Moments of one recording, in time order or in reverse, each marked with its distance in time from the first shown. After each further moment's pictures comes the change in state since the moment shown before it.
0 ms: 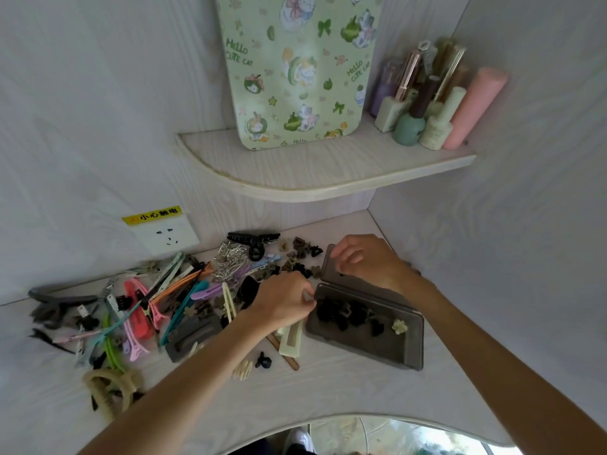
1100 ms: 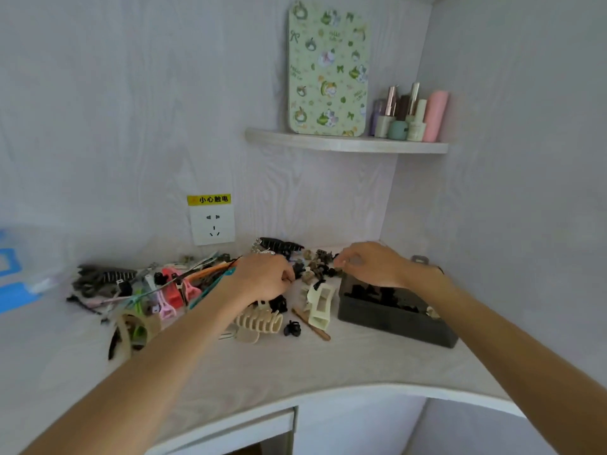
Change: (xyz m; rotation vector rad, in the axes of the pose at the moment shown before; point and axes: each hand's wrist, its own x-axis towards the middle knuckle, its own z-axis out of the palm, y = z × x) left_hand -0.066 -0.067 0.024 0.463 0.372 0.039; right_hand -0.052 0.016 0.080 -0.649 0.171 -0.304
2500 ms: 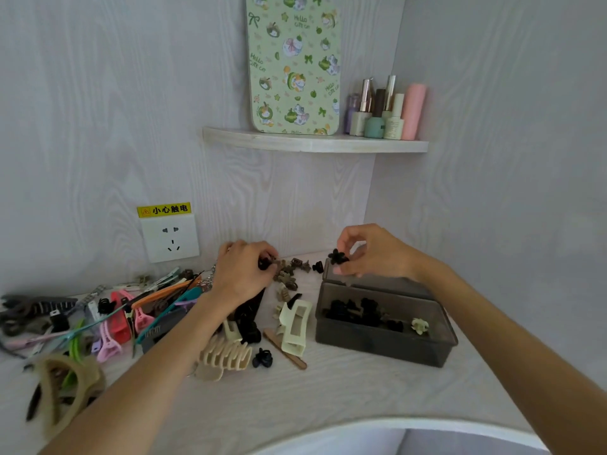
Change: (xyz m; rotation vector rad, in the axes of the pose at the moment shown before) left_hand 0.064 -0.006 0.027 -0.258 0.497 -0.069; right_hand 0.002 0.032 -0.033 0.512 0.097 -0.037
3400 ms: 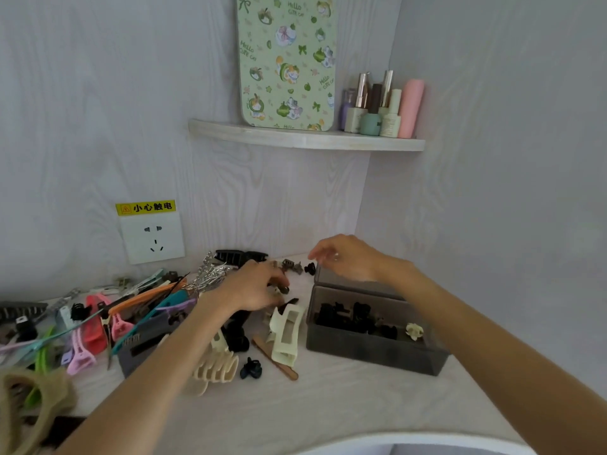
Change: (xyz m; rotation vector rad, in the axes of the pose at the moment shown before) left_hand 0.010 0.004 0.018 -0.037 -0.595 0.037; right_hand 0.042 0.017 0.020 -0.426 -0.037 0.043
